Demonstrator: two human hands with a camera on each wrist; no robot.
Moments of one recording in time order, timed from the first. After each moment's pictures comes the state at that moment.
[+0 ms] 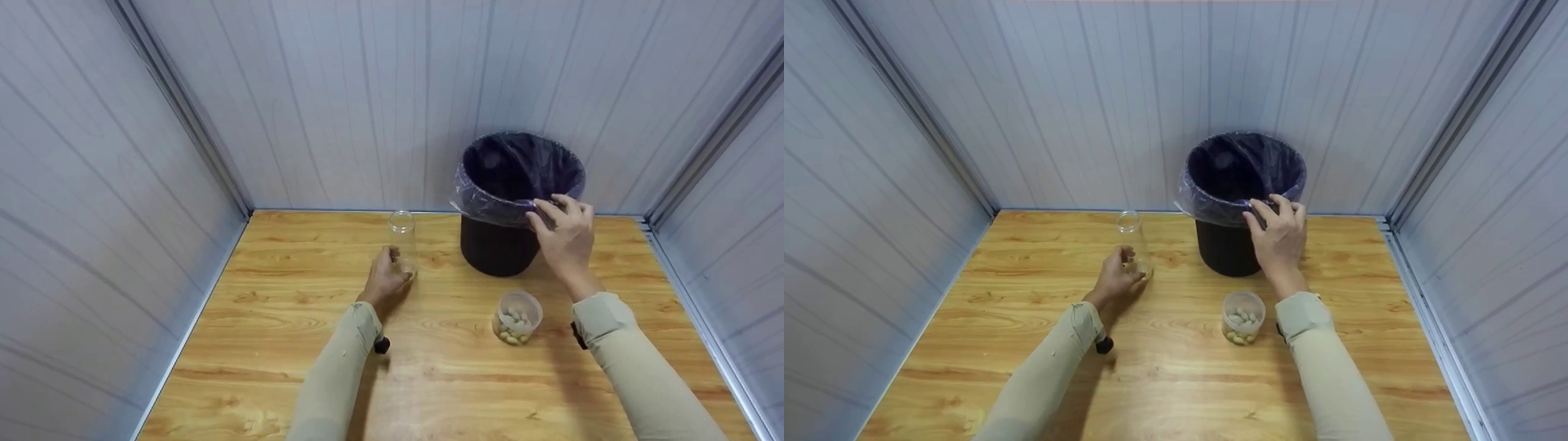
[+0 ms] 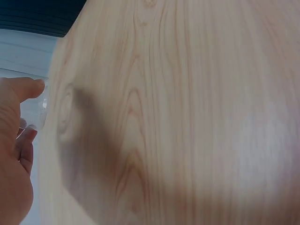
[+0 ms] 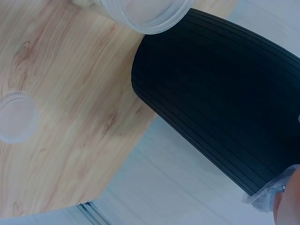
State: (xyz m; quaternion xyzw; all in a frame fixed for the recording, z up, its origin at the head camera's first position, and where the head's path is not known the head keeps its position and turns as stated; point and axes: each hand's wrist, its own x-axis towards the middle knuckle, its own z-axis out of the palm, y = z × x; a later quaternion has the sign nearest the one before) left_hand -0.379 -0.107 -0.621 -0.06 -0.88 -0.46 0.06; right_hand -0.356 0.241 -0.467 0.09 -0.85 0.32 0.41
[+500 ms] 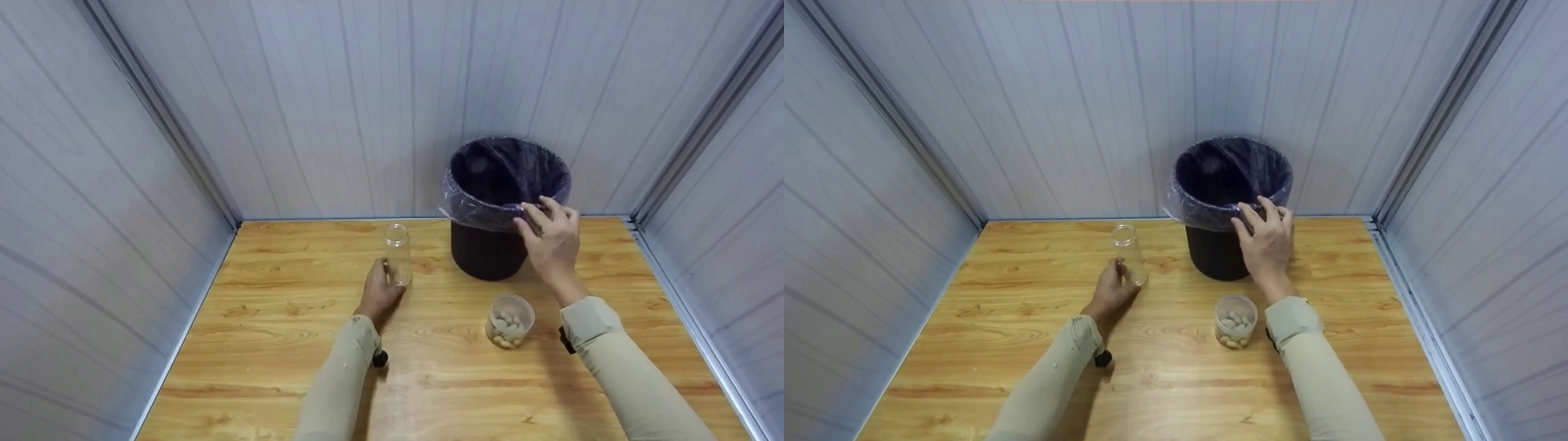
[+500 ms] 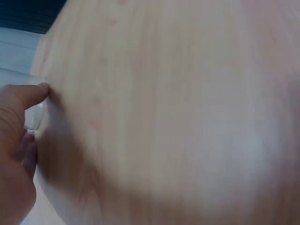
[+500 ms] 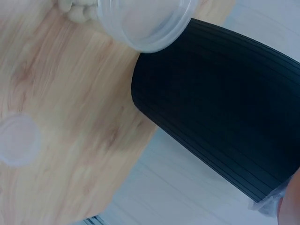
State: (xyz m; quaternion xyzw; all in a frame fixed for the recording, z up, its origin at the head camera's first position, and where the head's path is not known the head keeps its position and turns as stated) left_hand -0.383 -0.099 -0.644 -0.04 -0.90 -0.43 0.08; right_hand -0.359 0.240 -0.477 0.10 -0.84 0.32 0.43
